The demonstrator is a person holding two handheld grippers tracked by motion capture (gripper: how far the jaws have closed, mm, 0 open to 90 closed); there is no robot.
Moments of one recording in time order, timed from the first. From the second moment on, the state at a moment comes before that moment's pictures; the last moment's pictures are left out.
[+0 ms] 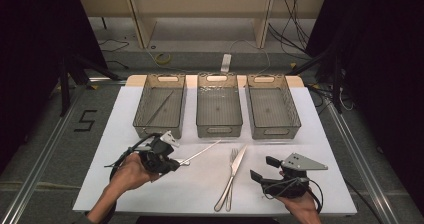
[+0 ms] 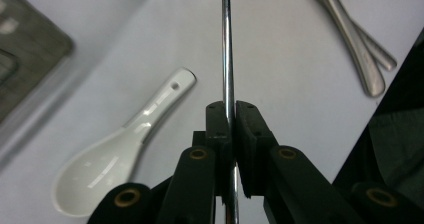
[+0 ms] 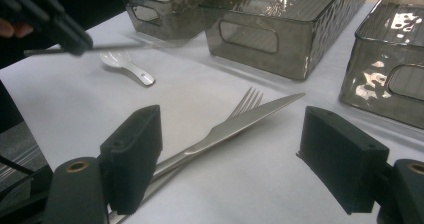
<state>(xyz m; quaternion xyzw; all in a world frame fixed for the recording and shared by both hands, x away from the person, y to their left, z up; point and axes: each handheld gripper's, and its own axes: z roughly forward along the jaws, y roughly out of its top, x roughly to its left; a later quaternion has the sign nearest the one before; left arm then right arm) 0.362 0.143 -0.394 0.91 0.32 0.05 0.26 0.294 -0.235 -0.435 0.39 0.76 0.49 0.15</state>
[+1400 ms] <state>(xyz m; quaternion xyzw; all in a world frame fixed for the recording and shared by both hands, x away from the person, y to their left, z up) 0.503 0.206 -0.370 0.79 0.49 0.16 0.33 0.294 -0.238 -0.435 0.39 0.76 0.50 0.15</state>
